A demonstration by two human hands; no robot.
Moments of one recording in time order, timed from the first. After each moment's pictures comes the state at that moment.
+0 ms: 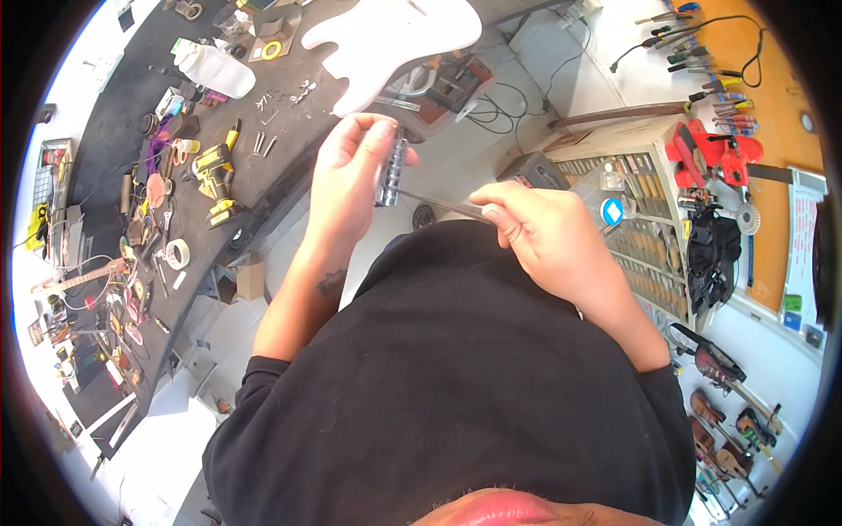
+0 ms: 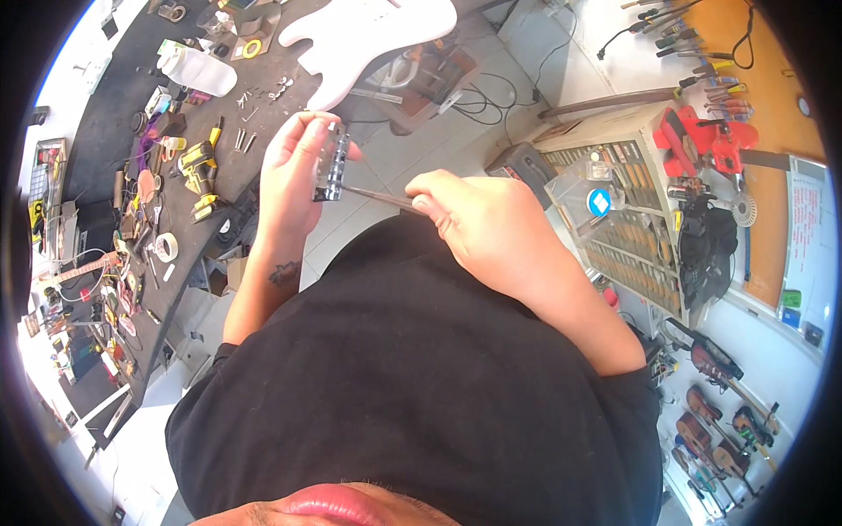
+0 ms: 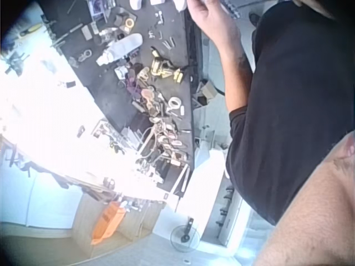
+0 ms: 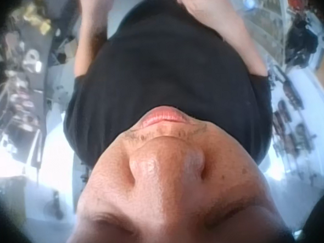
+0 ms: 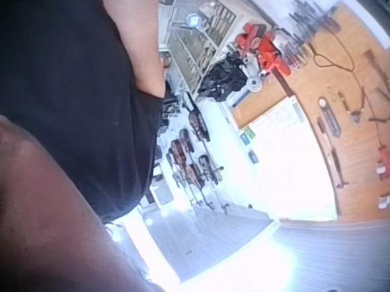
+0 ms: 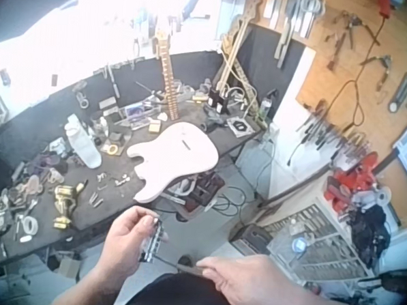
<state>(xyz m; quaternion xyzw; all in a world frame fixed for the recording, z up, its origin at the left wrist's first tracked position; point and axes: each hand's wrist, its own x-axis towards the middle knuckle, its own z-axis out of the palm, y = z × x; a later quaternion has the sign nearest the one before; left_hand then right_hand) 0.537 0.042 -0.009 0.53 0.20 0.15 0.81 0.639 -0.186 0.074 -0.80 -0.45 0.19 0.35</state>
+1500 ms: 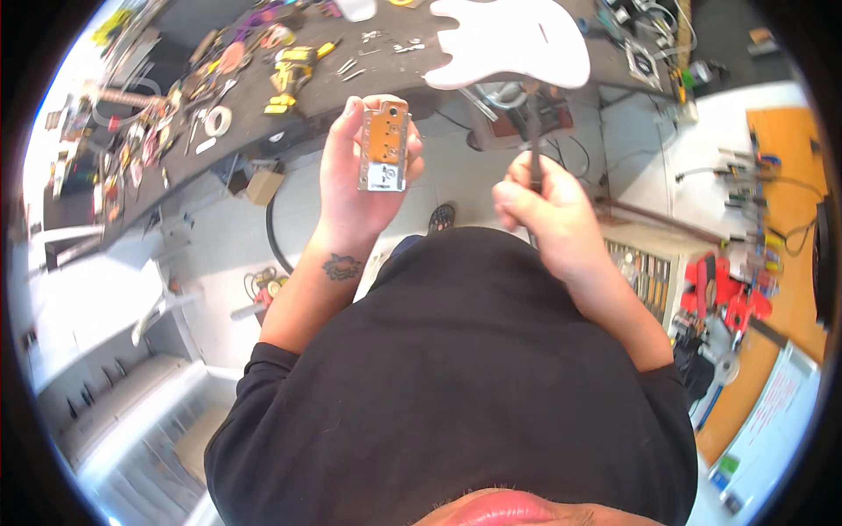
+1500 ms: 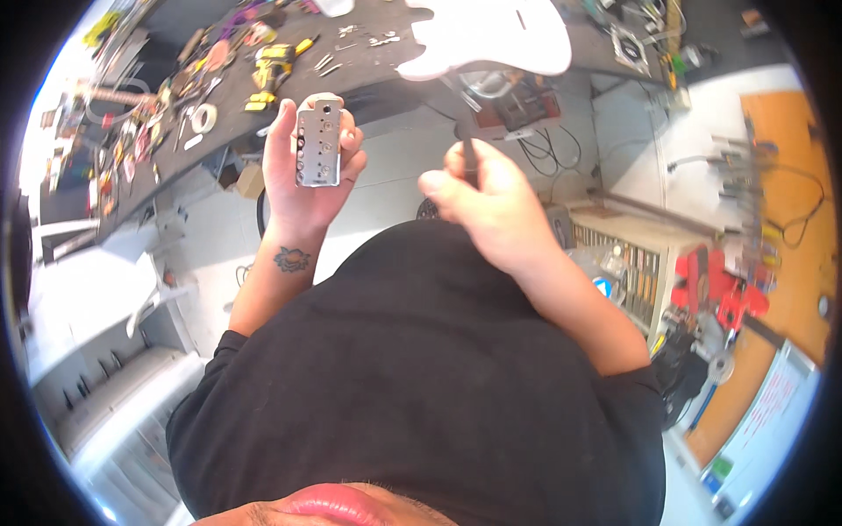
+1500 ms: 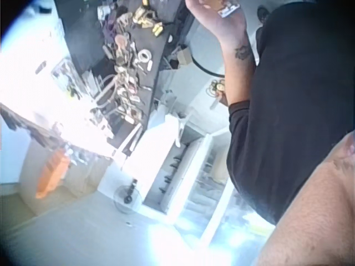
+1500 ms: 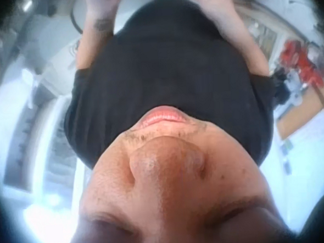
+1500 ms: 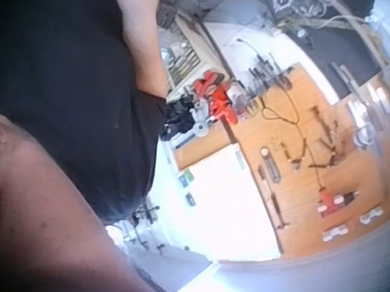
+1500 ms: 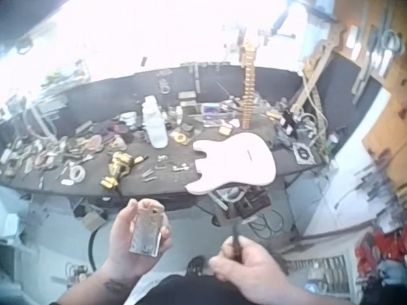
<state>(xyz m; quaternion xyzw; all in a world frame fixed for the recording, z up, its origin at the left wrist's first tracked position) 0.475 -0.003 0.023 0.23 0.19 0.36 0.88 0.666 -0.154 0.051 -0.53 -0.27 0.58 0.55</state>
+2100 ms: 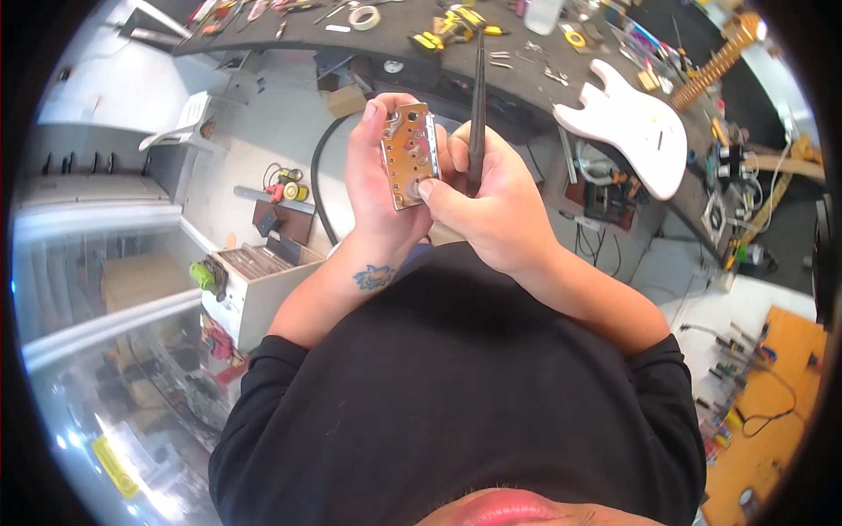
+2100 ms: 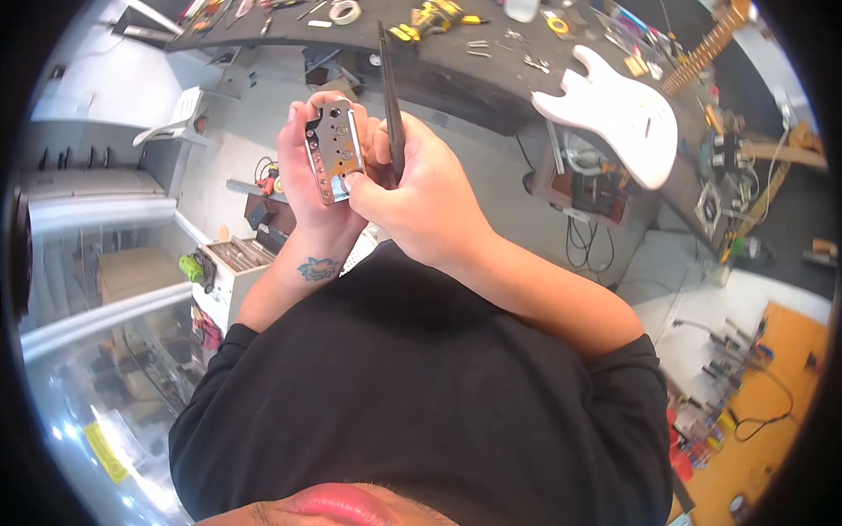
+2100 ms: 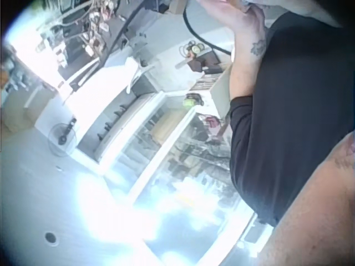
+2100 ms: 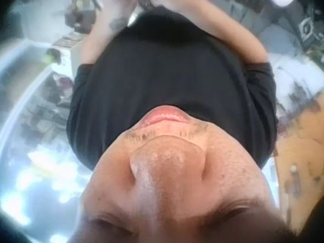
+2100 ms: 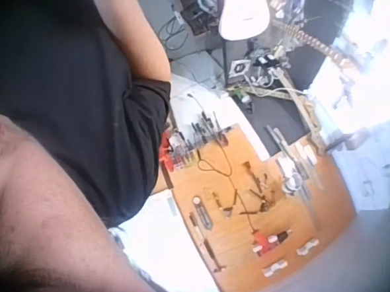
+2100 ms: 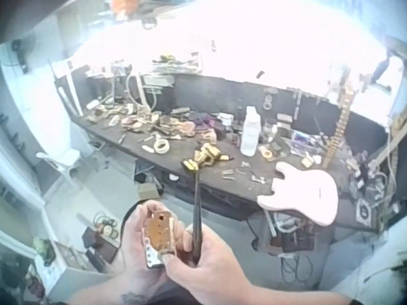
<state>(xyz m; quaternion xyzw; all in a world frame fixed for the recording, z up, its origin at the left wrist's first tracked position) 0.406 -0.110 0.064 0.23 0.23 0.68 0.65 0.541 -0.115 0.071 -0.29 -0.44 0.73 0.45</state>
